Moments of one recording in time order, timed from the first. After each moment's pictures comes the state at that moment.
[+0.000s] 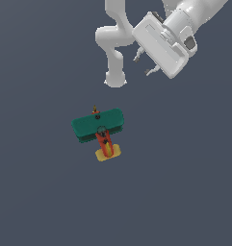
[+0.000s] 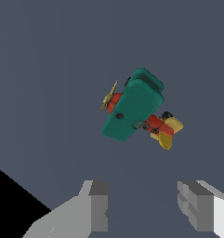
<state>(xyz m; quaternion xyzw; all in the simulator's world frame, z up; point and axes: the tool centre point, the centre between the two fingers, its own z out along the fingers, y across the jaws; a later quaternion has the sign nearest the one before) -0.117 0.091 0.391 0.28 0.88 -0.32 0.22</state>
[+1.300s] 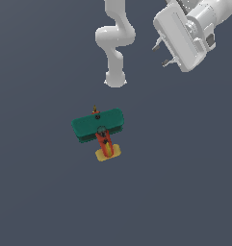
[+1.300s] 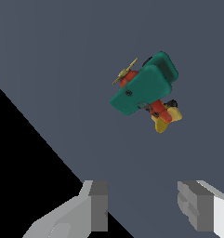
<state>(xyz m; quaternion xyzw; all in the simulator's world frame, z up) -0.128 0.149 0.421 0.12 0.86 -0.41 0.28</state>
